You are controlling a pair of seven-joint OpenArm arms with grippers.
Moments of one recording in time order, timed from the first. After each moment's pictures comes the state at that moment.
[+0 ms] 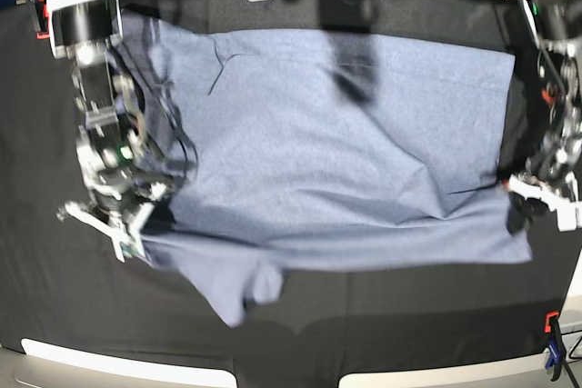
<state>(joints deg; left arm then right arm) -6.2 -19.3 -19.3 66.0 -29.9 -34.6 12.8 5.9 20.9 -5.0 83.4 -9.9 -1.8 -30.0</state>
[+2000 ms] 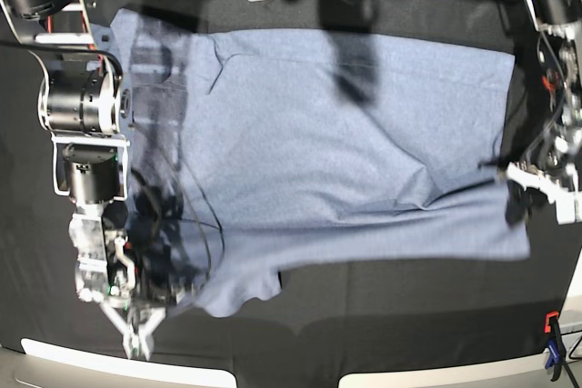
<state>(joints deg) -6.3 -19.3 -19.3 67.7 -29.1 -33.4 11.2 45.4 13.1 -0.5 38.9 2.7 16.4 -32.5</state>
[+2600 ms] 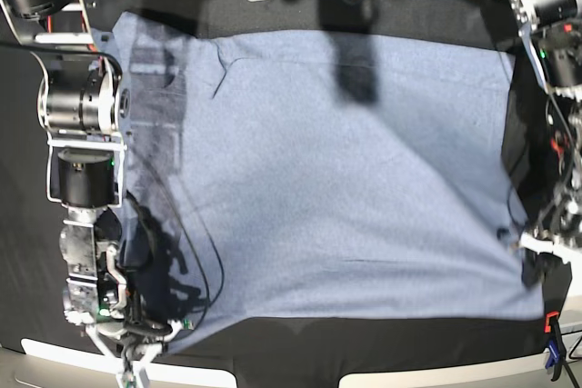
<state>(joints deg) -18.2 -19.4 -19.3 60.0 -26.3 -30.5 10.2 43.2 13.4 -0.5 54.8 3.9 18.5 -34.9</state>
